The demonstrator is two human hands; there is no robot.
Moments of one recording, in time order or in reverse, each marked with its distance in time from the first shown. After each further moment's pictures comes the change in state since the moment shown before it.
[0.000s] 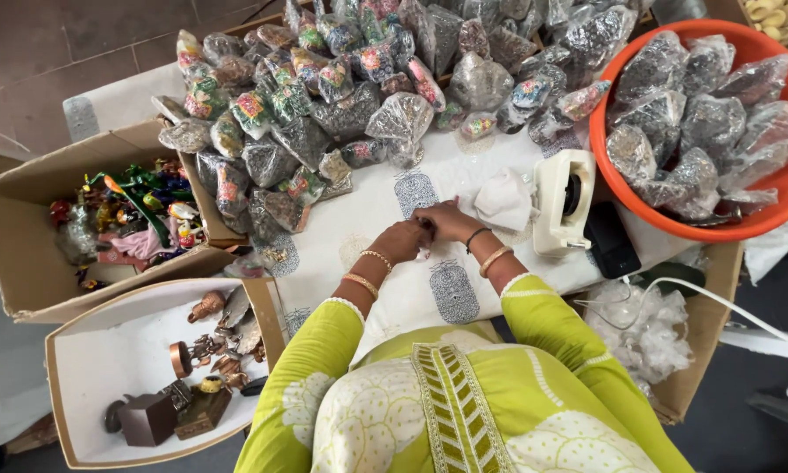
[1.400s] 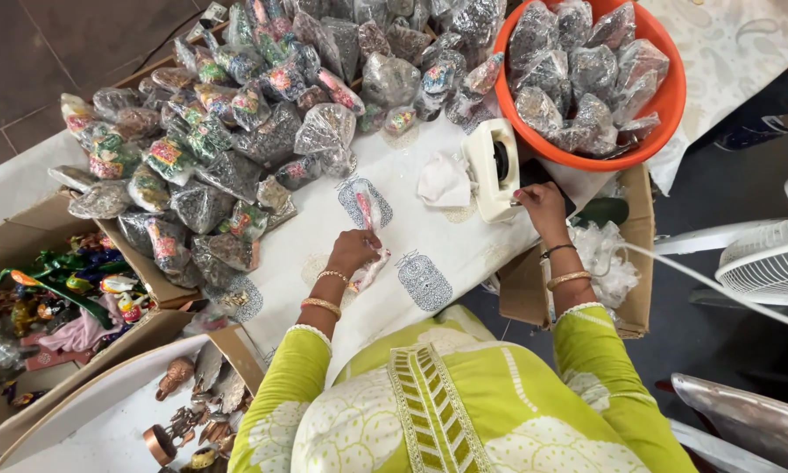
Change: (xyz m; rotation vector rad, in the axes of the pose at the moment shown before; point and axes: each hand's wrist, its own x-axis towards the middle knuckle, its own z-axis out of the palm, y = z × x) left_hand -0.019 -0.003 -0.016 -0.395 -0.014 -0.287; right_hand -0.261 0.083 -0.024 0.077 1.116 0.596
